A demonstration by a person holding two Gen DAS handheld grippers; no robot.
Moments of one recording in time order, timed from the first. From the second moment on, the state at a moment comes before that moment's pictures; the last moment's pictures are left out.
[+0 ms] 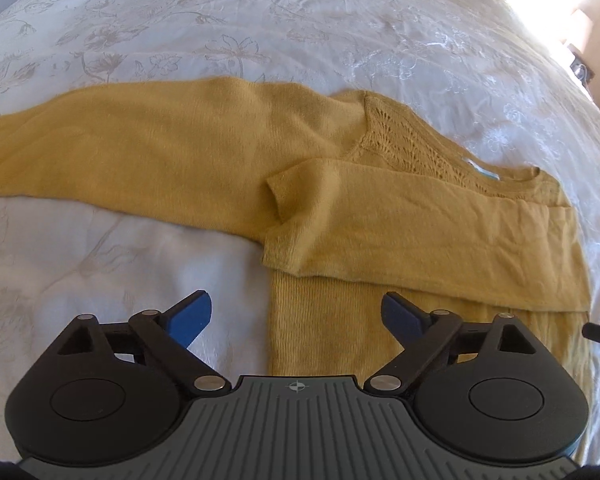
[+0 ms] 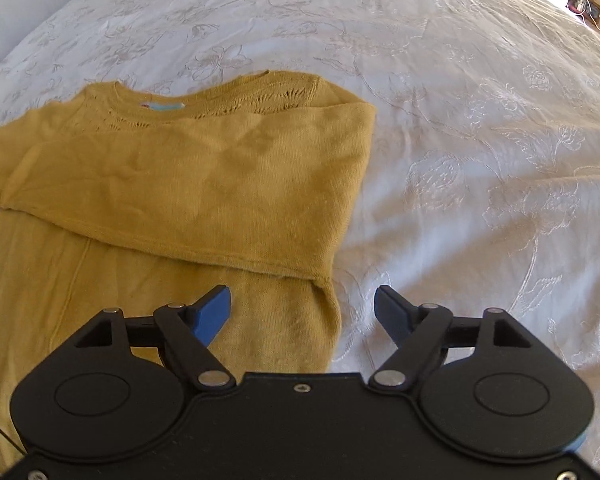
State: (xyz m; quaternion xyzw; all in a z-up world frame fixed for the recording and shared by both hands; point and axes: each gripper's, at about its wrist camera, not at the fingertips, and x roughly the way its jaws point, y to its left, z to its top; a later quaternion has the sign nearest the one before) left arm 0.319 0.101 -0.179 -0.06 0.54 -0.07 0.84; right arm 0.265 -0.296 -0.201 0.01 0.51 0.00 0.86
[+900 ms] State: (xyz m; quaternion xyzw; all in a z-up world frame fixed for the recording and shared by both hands) left arm 0.358 0.089 -0.173 -0.01 0.52 -0.07 0.85; right arm 0.279 -0.352 -0.235 0.09 0.53 -0.15 0.83
